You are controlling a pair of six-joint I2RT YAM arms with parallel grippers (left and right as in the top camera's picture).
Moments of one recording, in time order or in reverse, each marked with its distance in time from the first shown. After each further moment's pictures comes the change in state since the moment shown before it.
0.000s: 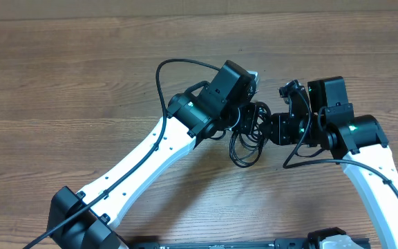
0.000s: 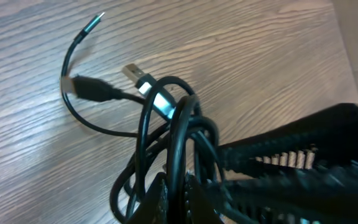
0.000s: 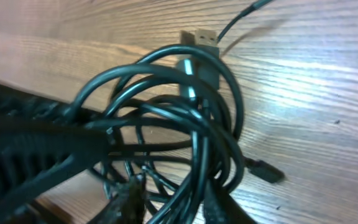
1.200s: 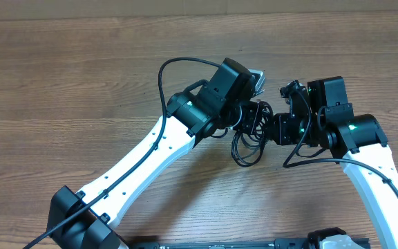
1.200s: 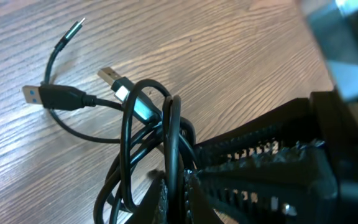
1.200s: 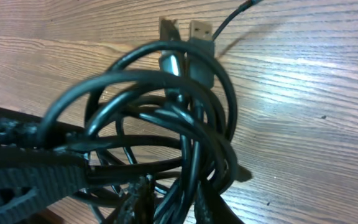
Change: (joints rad) left arm 0.002 0.000 -0.002 0.047 0.083 0.040; right arm -0.001 0.003 0.000 -0.013 0.032 -0.001
